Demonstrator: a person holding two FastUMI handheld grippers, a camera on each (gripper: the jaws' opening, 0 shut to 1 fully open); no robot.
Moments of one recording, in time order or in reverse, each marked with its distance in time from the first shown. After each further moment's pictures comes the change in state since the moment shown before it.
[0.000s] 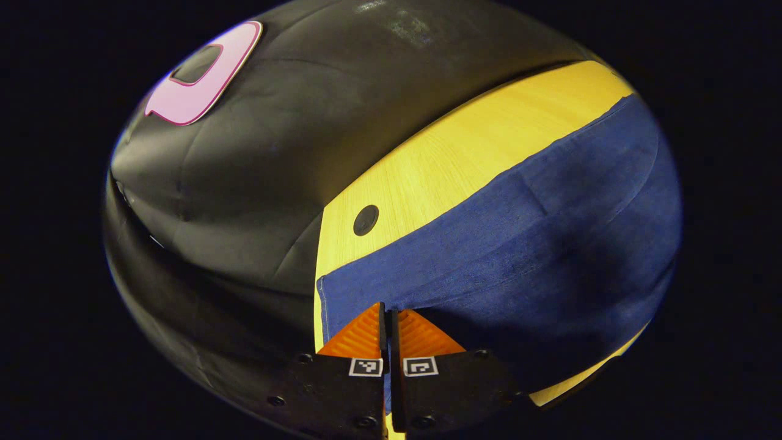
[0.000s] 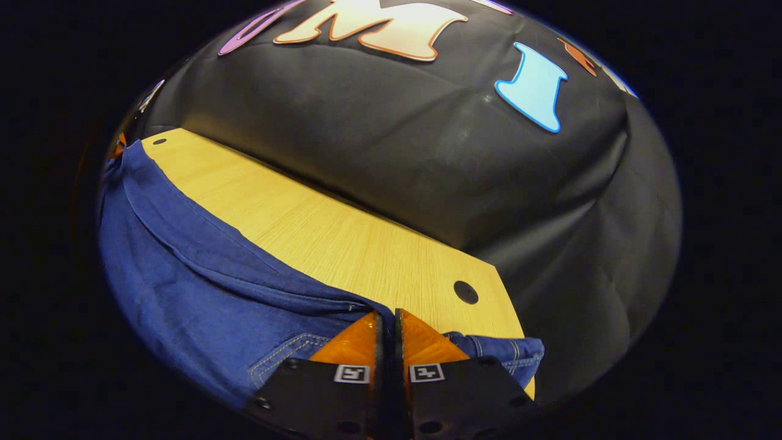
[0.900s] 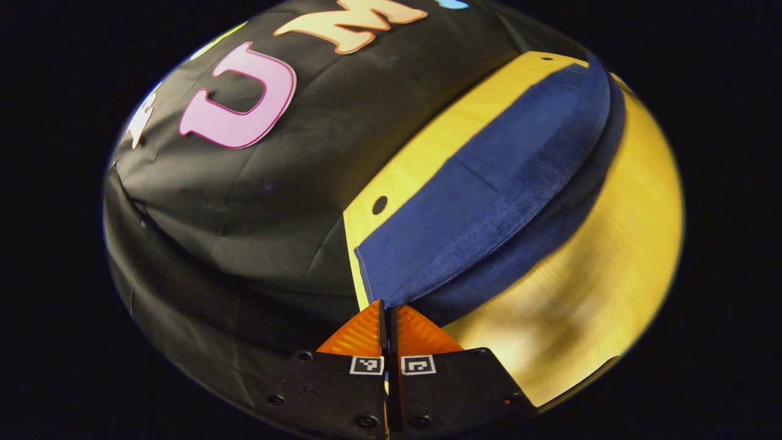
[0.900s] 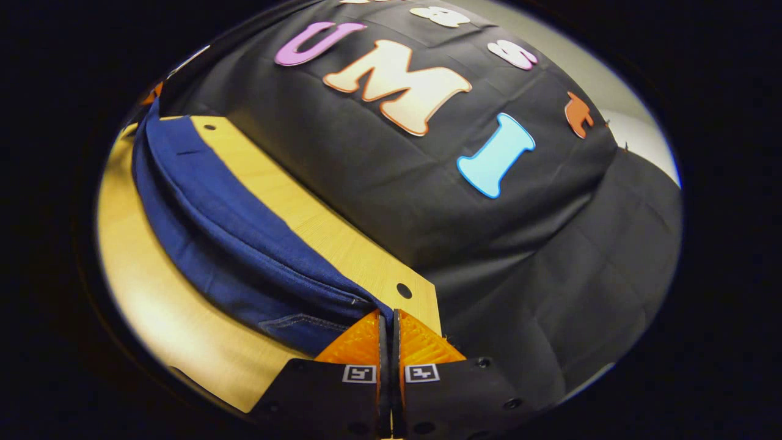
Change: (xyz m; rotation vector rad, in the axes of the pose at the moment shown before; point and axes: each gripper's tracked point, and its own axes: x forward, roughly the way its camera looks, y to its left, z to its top) left arm -0.158 0.041 -0.067 0.141 -0.134 -0.022; right arm -0.190 -0.041 0.027 -0.189 -0.154 -0.096
